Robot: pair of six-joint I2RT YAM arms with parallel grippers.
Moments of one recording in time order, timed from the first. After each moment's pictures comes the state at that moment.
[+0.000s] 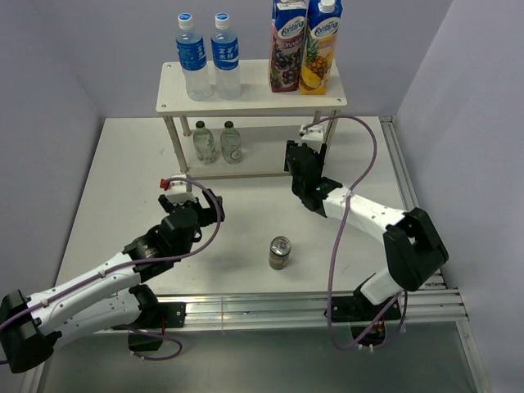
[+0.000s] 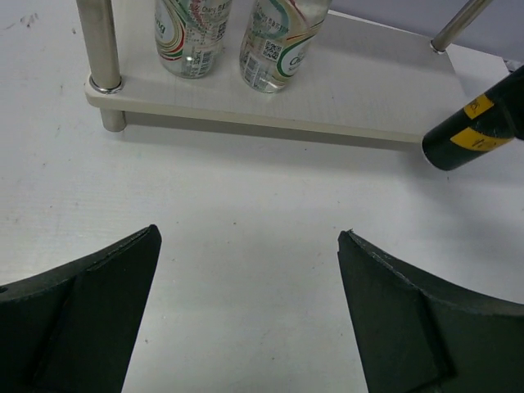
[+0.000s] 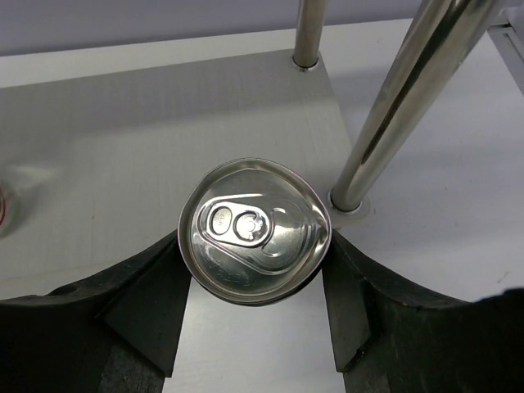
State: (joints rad) left arm -0.91 0.86 0.59 -0.04 -0.74 -0.56; right arm 0.62 1.48 0.95 0.16 0.74 0.26
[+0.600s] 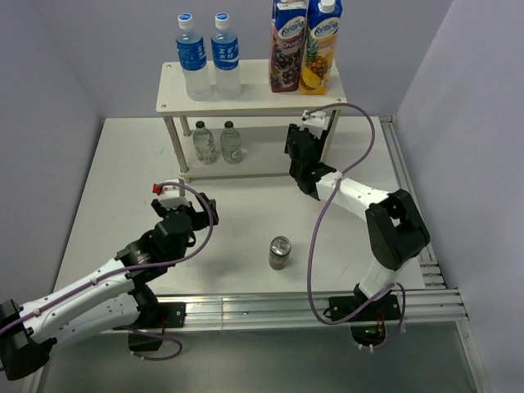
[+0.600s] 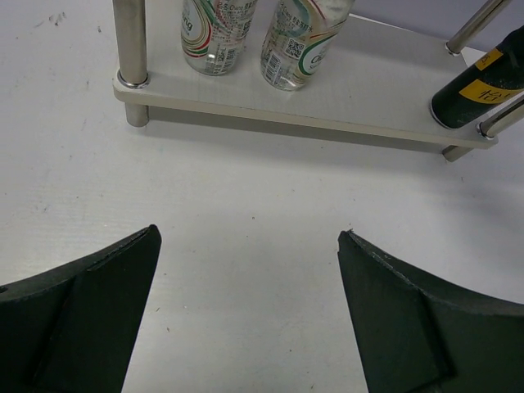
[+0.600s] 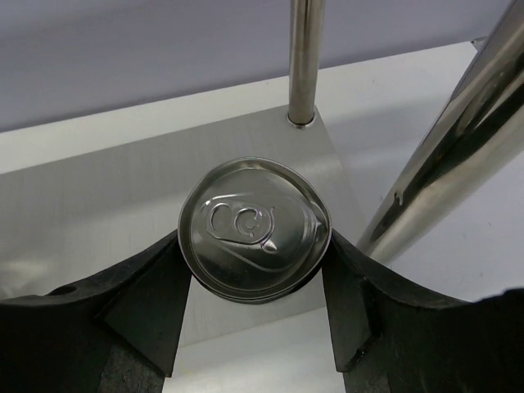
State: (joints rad) left arm -0.91 0.77 0.56 -0.11 -0.77 -0.56; right arm 0.52 1.68 1.11 0.28 0.73 0.25
